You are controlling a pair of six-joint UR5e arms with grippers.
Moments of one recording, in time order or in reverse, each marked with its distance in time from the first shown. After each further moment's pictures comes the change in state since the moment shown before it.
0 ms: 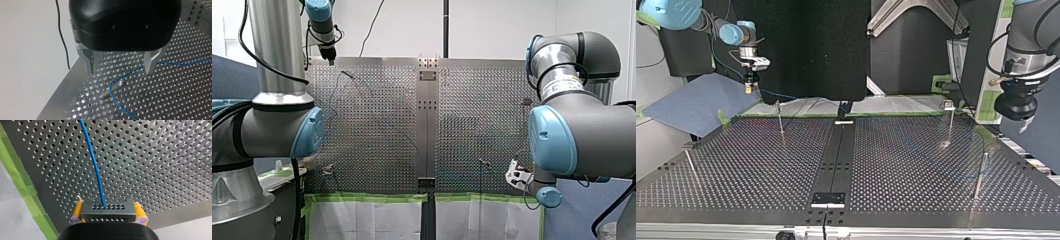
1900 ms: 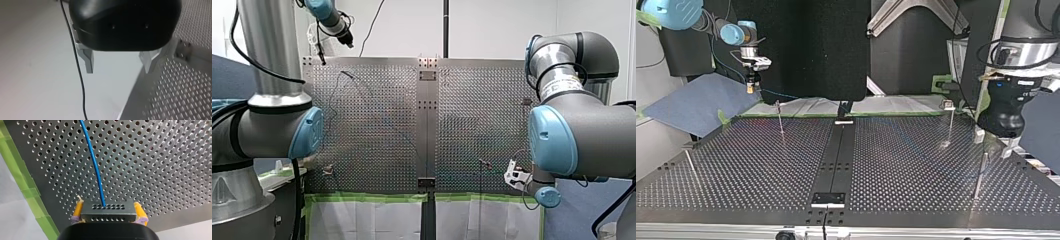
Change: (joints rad) left arm -0.063 0.074 0.001 0.241 0.233 -0.042; right arm 0.009 0.000 0.000 0.009 0.000 -0.008
